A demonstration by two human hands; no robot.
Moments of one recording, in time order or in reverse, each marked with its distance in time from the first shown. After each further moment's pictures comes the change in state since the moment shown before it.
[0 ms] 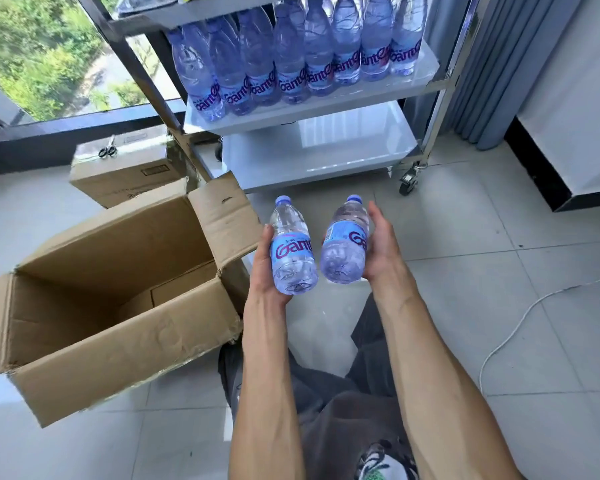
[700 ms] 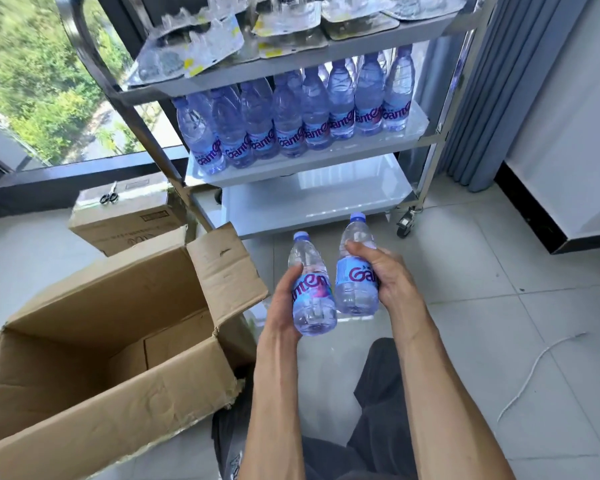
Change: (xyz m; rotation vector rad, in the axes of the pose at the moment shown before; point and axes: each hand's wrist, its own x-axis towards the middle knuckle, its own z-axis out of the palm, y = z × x) left_hand 0.030 0.009 0.042 -0.025 -0.037 -0.105; right_hand 0.021 -0.052 0.018 -0.344 0.217 -0.216
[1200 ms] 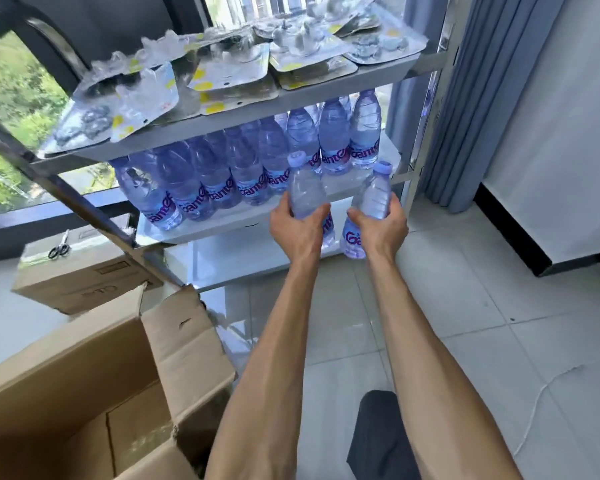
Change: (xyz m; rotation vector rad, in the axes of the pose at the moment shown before) left_hand 0.185 0.083 0.170 0.890 0.503 0.886; right_hand 0.126 -0.136 0.022 -0.457 0.577 -0.626
